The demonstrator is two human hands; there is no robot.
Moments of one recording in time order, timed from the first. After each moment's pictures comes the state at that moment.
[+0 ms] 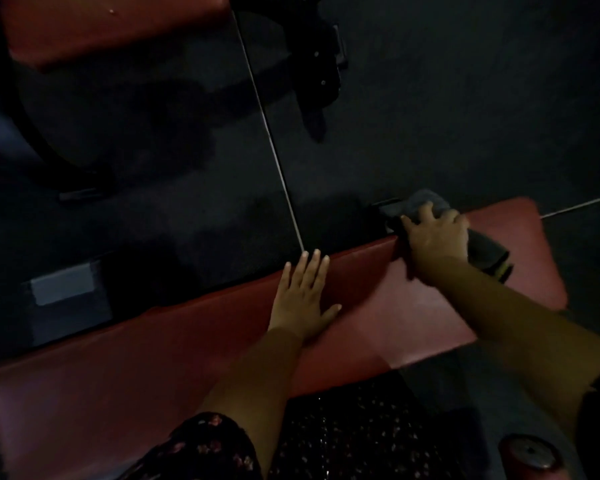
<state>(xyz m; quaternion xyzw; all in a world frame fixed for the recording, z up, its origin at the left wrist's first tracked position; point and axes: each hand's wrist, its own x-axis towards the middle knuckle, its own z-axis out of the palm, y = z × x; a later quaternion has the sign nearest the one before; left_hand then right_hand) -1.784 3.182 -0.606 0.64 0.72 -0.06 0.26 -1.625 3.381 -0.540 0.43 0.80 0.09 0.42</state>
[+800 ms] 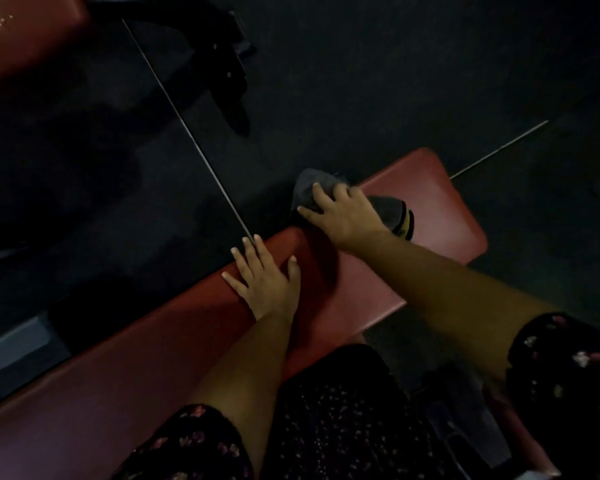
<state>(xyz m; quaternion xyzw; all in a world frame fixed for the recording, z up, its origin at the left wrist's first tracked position) -1.675 3.249 -0.597 0.40 0.87 0.01 0.27 -1.569 3.398 -0.540 0.29 0.90 -0.01 0.31</state>
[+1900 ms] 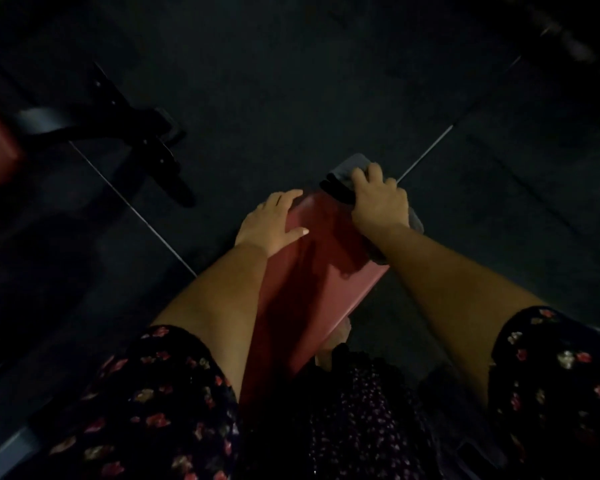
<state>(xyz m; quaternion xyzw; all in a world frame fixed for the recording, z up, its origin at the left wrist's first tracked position) -1.580 3.457 -0.507 0.73 0.60 -0.04 0.32 -1.377 3.465 -0.482 0.71 0.69 -0.10 0.10</state>
